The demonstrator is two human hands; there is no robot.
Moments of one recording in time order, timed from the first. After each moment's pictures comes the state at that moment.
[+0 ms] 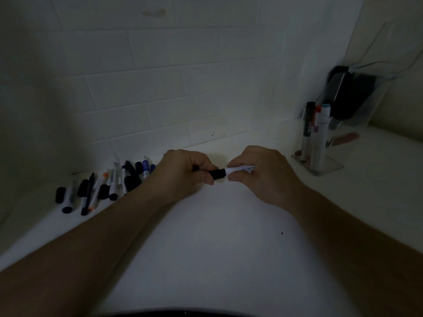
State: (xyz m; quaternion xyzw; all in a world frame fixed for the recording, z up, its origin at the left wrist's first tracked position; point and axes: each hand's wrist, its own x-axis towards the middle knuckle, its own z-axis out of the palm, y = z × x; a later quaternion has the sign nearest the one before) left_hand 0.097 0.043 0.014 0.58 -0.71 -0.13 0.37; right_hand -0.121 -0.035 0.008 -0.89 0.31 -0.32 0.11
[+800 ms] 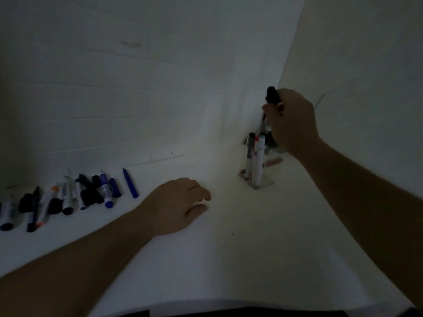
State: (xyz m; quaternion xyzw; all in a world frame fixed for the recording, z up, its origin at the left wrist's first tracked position) left_hand 0.050 0.049 -0.014 0.45 -0.85 0.09 0.27; right_hand -0.207 -0.055 0.156 -0.76 0.45 -0.46 -0.11
